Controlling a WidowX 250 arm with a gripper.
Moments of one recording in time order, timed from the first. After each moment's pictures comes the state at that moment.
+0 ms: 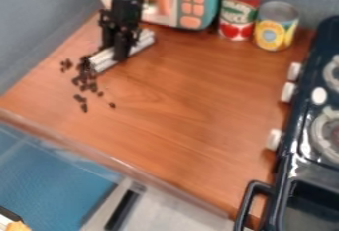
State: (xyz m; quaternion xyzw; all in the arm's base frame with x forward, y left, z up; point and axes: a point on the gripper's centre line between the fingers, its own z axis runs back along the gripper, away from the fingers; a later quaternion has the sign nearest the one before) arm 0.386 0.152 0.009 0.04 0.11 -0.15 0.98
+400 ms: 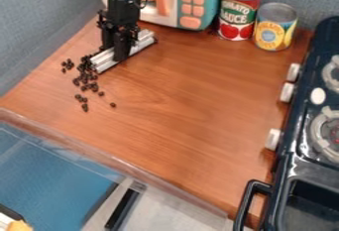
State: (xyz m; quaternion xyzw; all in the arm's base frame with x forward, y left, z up) arm 0.383 0.150 0.011 0.01 0.09 -0.15 0.98
